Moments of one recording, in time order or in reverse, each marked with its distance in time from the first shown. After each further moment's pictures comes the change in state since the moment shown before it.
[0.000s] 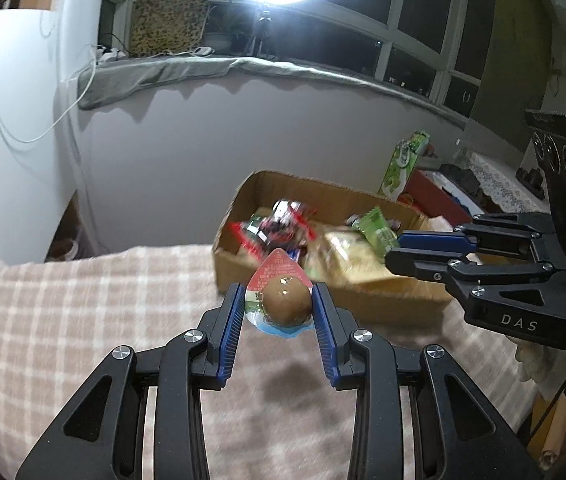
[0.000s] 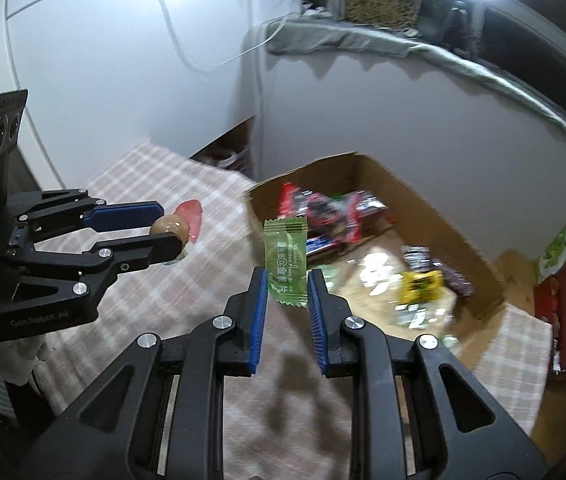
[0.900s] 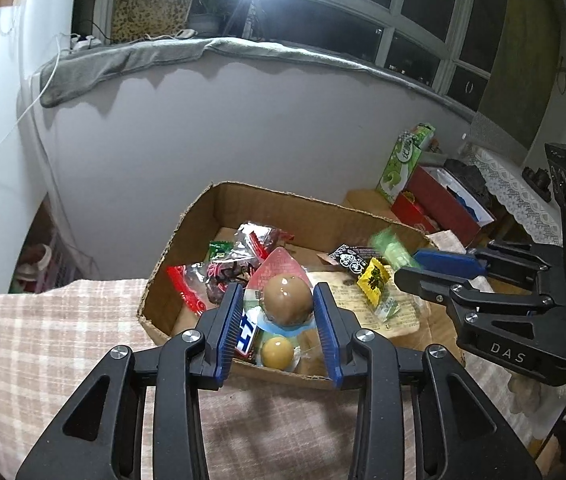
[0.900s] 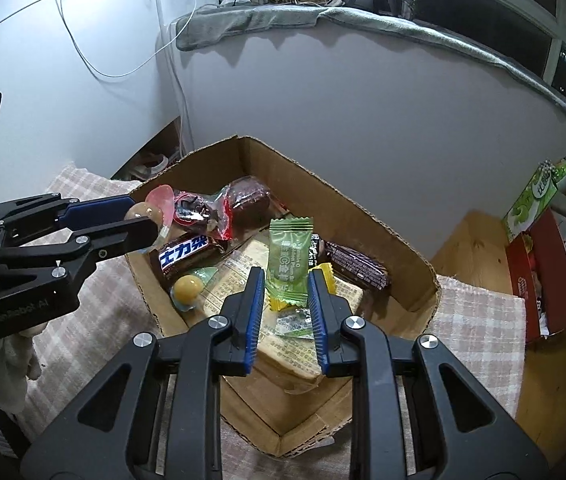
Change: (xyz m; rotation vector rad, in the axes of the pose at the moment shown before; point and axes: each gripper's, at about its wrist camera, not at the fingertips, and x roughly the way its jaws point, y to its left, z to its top) left arm 0.066 -0.030 0.035 -0.004 0.059 -0.003; right arm 0.028 -0.091 -0.001 0.151 0.047 -0.117
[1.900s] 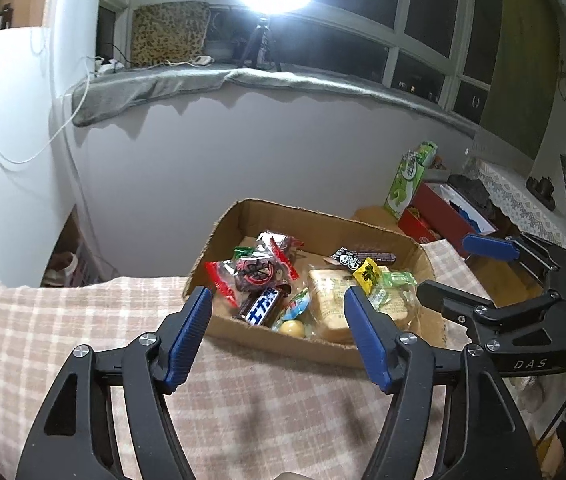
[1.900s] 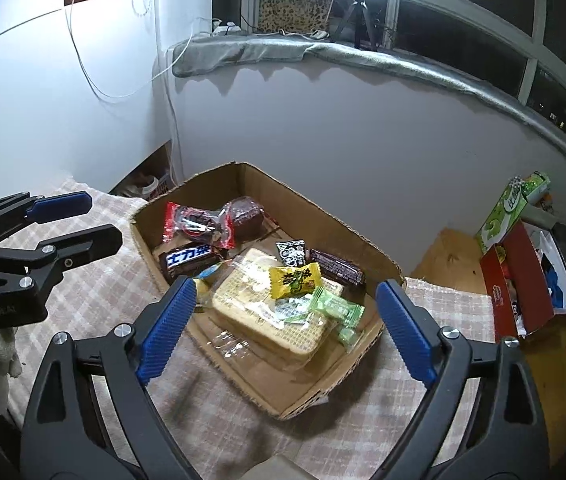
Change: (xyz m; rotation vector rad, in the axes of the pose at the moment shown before) left arm -0.057 0.003 -0.013 -0.006 -0.082 0.051; right arm -0.052 0.016 -0.014 -0.001 -0.104 -0.076
